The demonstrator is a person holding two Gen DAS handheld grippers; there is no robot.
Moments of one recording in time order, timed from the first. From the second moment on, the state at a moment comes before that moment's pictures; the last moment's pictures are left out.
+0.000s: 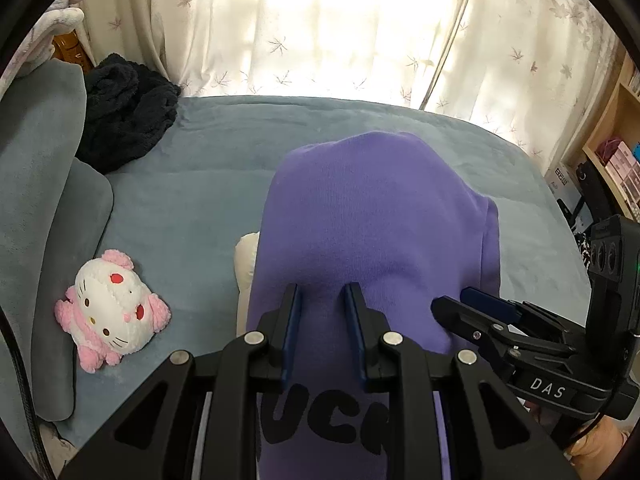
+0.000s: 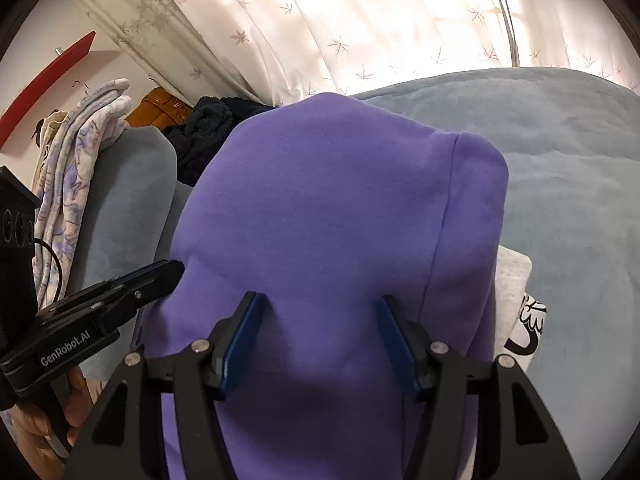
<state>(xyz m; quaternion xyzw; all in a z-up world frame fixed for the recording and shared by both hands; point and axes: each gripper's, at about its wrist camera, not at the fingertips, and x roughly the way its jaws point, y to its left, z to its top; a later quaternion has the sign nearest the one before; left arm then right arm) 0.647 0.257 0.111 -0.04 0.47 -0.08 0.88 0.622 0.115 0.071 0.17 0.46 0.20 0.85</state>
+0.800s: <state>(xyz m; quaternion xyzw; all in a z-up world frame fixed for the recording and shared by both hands) 0.520 0.216 0.169 -0.08 0.43 -0.12 0.89 0.490 0.042 0.152 0.15 0.46 0.29 0.83</state>
